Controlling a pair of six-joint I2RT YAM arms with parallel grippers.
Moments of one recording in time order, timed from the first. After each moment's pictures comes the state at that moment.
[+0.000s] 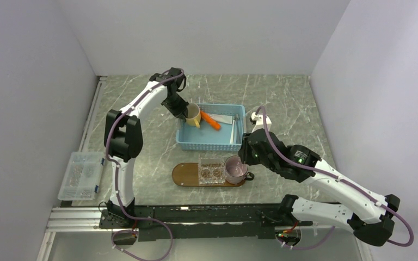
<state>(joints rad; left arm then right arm) -0.39 2.11 1.89 -1.07 0.07 -1.14 0.97 0.91 1.03 -0.87 0.39 0.67</state>
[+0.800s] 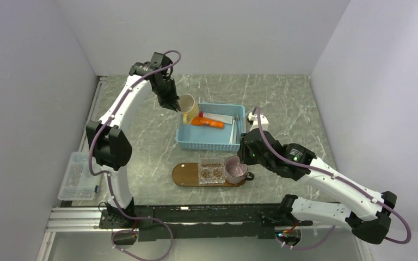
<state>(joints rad) -0.33 1.96 1.98 -1.16 0.20 -0.61 0.97 0.95 1.03 -0.87 0.39 0.67</state>
